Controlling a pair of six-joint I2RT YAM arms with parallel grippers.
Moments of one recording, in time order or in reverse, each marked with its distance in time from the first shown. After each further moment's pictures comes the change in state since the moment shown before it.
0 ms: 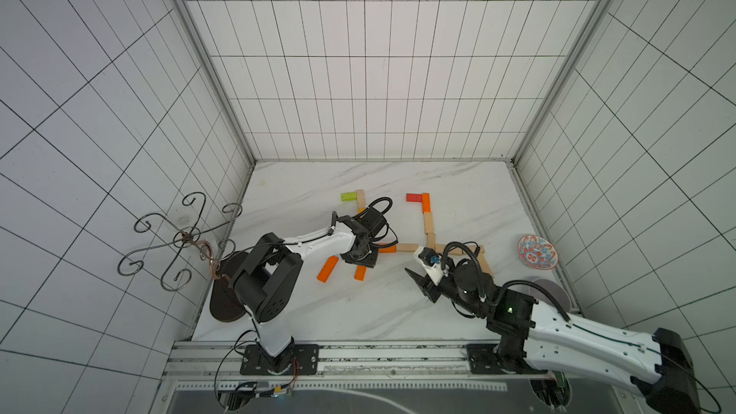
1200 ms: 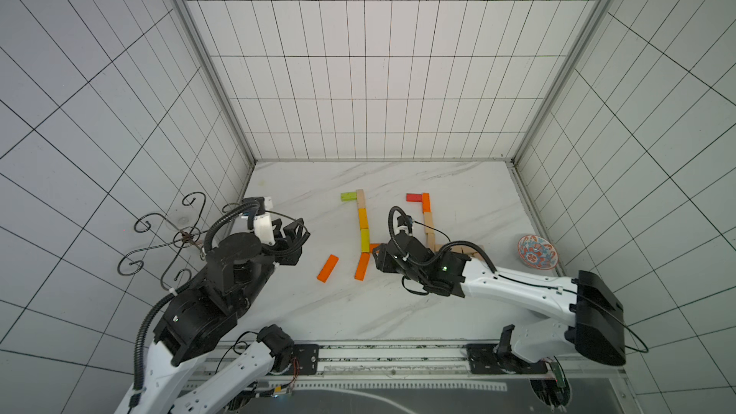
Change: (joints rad) left arm 0.082 -1.111 0.033 -0.136 -0.355 0.076; right arm 0.012 0.683 0.560 -0.283 -0.003 1.100
